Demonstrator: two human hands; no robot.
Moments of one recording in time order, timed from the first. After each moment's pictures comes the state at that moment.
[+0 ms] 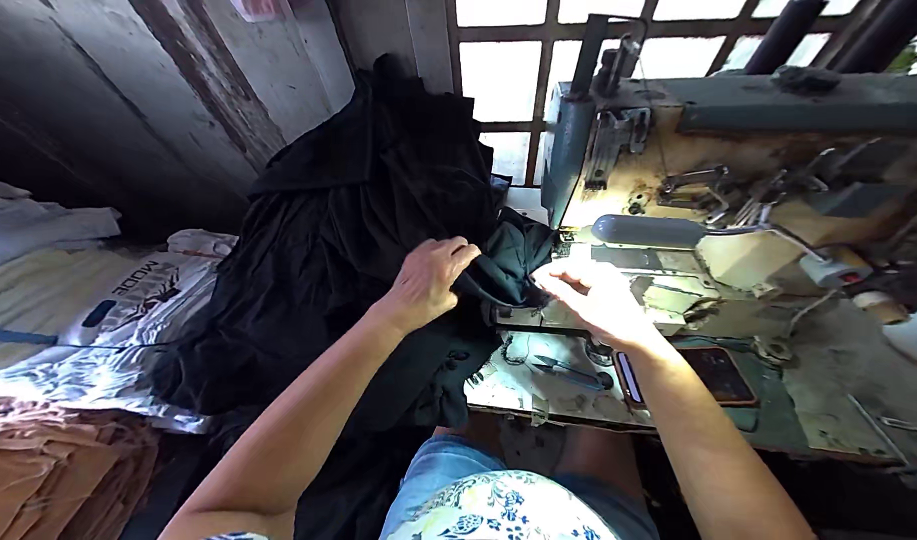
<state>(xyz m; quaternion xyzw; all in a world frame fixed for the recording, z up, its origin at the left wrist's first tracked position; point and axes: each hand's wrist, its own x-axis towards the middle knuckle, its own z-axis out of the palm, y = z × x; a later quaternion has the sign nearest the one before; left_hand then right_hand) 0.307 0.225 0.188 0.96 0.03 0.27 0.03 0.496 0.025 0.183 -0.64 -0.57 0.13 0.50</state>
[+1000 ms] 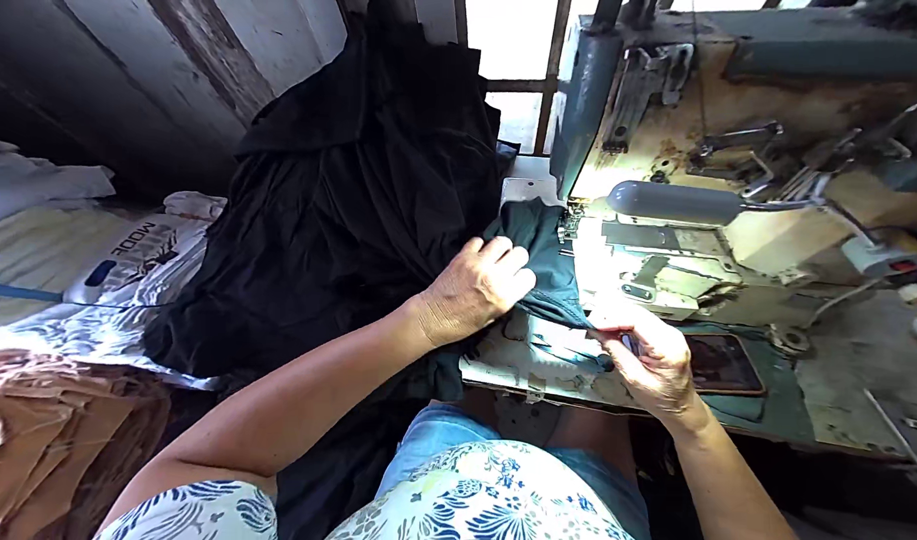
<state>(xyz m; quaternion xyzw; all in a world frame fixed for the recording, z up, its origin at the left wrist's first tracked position) 0.334 0.171 0.174 0.95 -0.09 0.27 -0.09 0.499 -0.037 0.108 -0.51 -0.64 -0.05 0.58</state>
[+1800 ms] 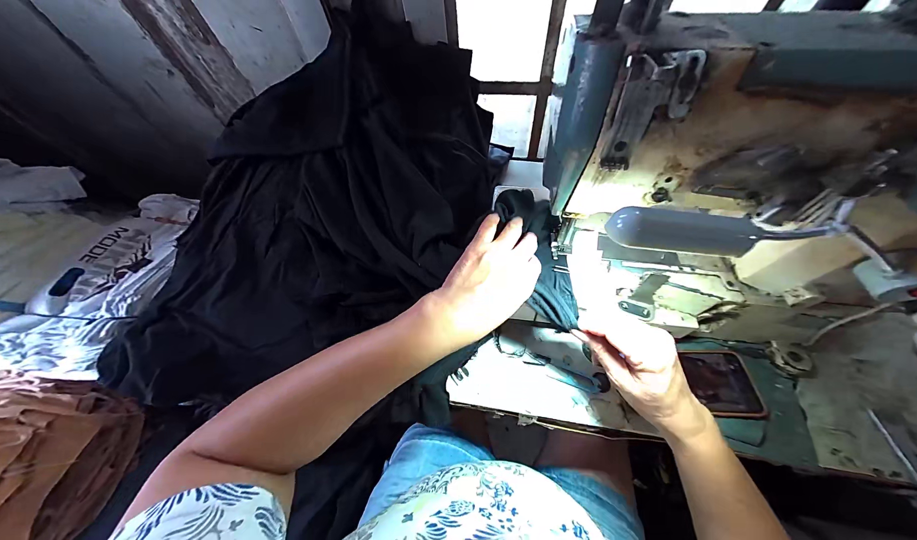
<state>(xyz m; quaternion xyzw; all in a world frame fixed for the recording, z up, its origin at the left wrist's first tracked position) 0.375 0.163 0.194 0.98 0.03 0.15 -0.14 0.514 -0.023 0.112 -0.57 -0.66 -0.11 0.48</state>
